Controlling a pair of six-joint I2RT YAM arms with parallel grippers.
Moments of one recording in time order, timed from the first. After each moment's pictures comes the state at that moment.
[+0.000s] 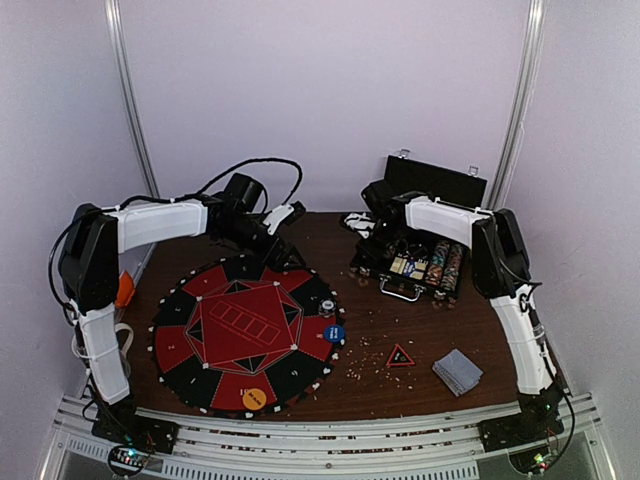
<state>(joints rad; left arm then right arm) -0.54 1.95 1.54 -0.47 0.47 0.25 0.50 2.42 2.11 -0.74 0.01 -0.40</state>
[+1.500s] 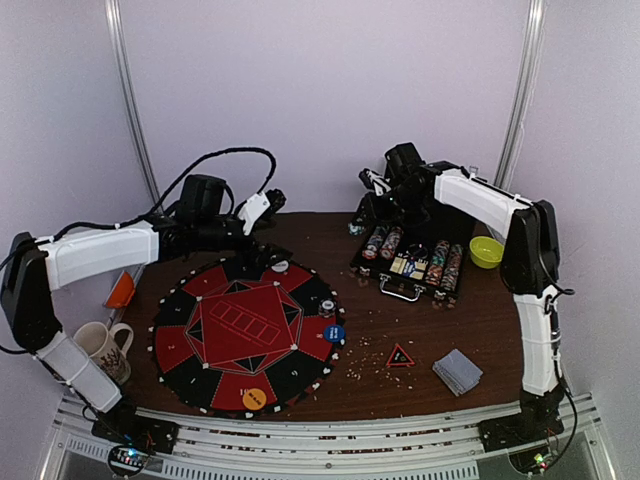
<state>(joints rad) -0.59 1.54 1.15 -0.11 0.38 0.42 0.46 2.20 2.08 -0.74 -0.39 0.21</state>
